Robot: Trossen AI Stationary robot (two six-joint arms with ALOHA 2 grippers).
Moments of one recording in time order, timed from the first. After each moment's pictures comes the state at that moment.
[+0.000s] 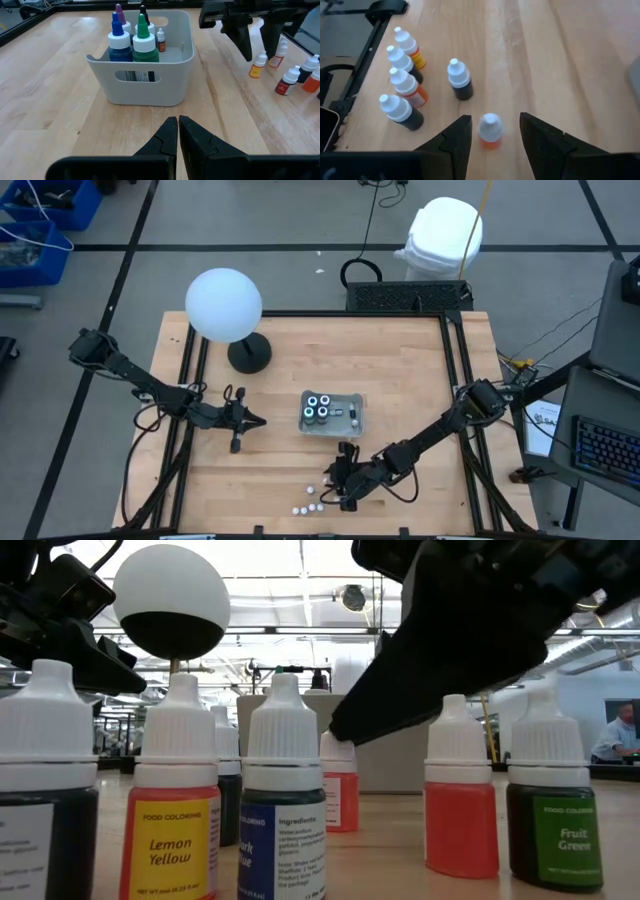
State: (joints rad) left arm -0.48 0.94 0.11 0.44 -0.42 -0.19; right arm 0.56 2.00 1.12 0.17 0.34 0.44
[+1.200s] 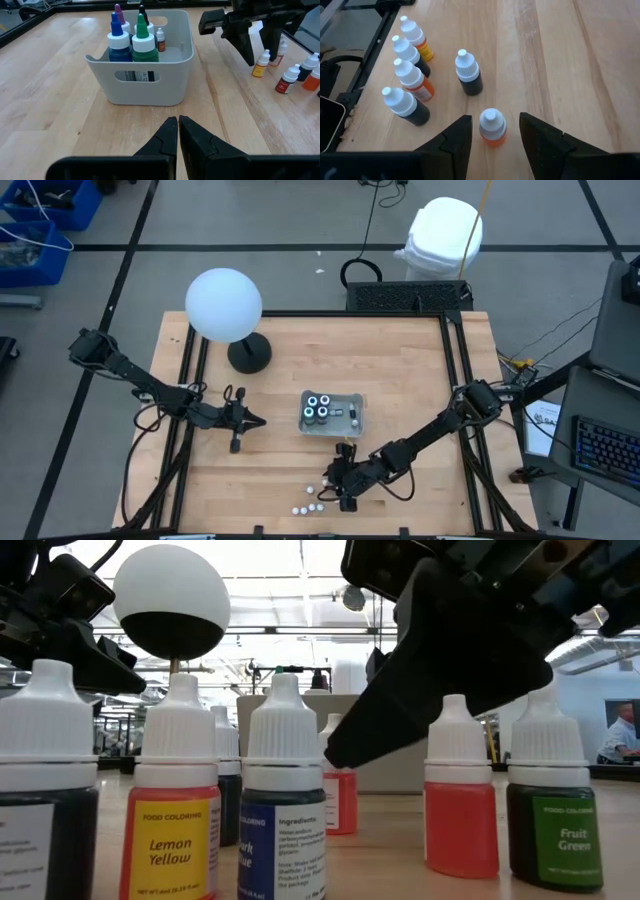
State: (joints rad) left arm -0.48 0.94 0.11 0.44 -0.42 -0.18; right arm 0.54 2.02 1.12 0.19 0.26 0.43
